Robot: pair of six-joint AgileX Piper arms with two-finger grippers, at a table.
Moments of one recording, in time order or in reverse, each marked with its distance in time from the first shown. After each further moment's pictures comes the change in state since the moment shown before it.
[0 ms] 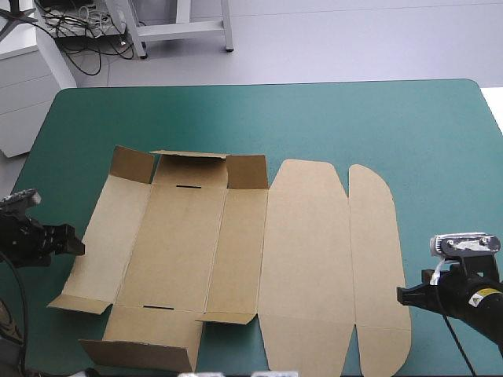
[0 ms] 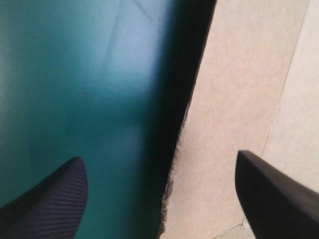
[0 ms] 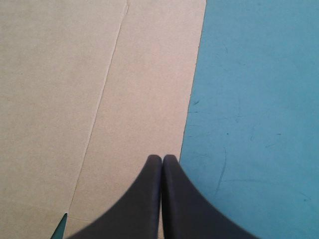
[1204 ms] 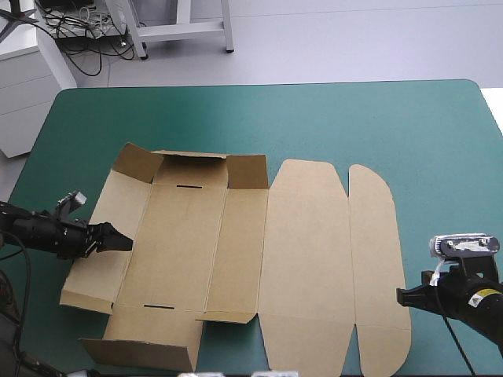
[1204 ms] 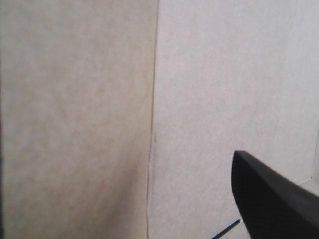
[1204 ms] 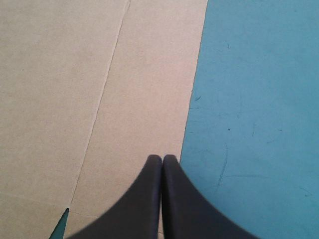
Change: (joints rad) left arm -0.117 0.154 0.147 -0.326 0.030 0.204; right arm 0.000 0.000 0.000 0.000 0.011 0.000
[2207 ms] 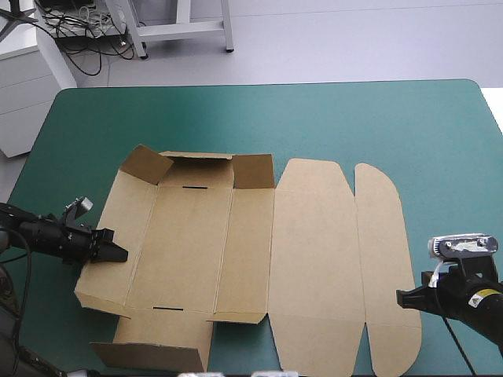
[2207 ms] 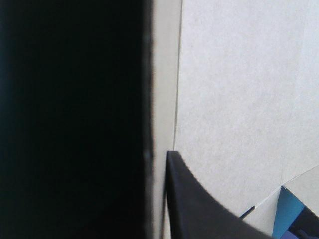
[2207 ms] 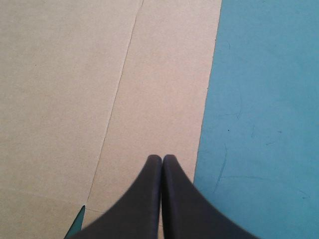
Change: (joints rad) left arm -0.014 0.030 0.016 0.017 -0.001 0.014; right arm 0.000 0.000 0.000 0.000 0.005 -0.024
